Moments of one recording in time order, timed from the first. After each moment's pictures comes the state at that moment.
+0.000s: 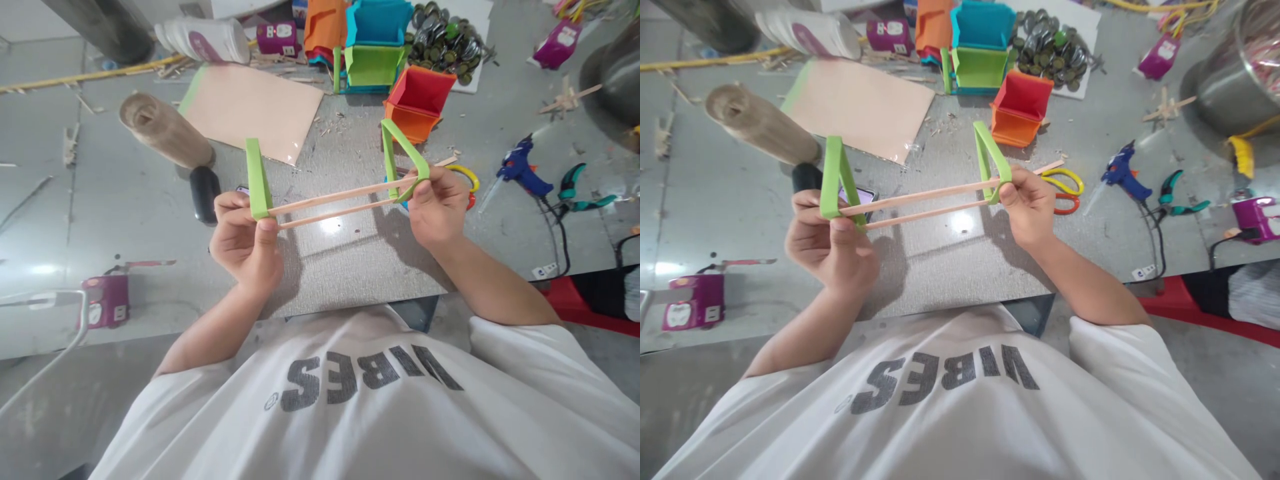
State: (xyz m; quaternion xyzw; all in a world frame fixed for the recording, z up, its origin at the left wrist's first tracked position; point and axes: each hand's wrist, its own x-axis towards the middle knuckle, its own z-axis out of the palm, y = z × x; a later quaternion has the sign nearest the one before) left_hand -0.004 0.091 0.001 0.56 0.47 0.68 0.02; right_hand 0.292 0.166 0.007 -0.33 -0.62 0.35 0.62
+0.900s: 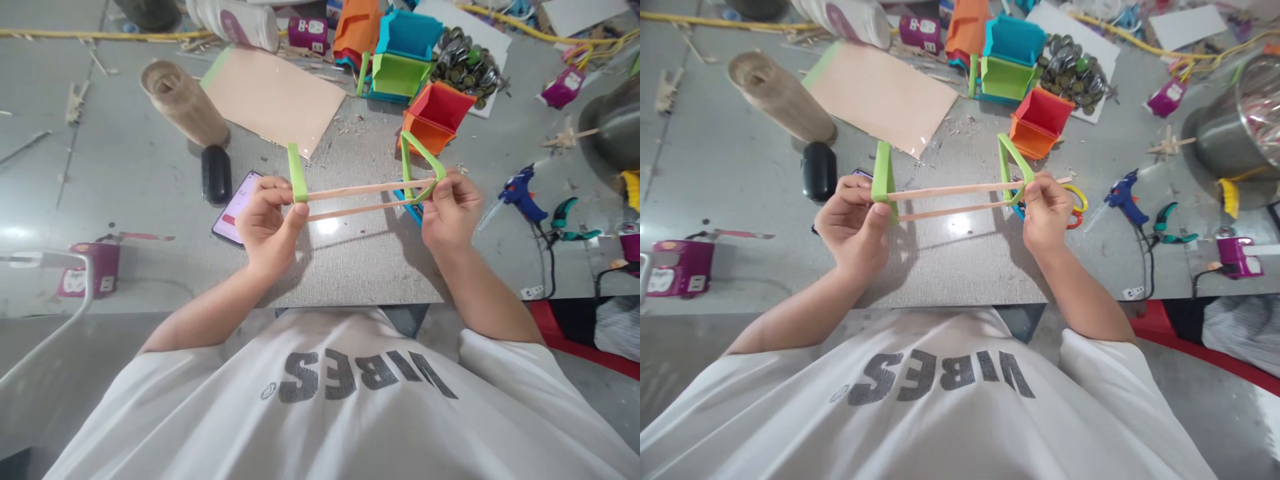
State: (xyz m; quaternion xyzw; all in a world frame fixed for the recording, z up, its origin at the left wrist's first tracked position) left_hand 0.008 0.088 0.009 0.50 0.44 0.72 0.21; right_hand 0.299 0.184 0.008 -0.35 -0.58 0.32 0.67
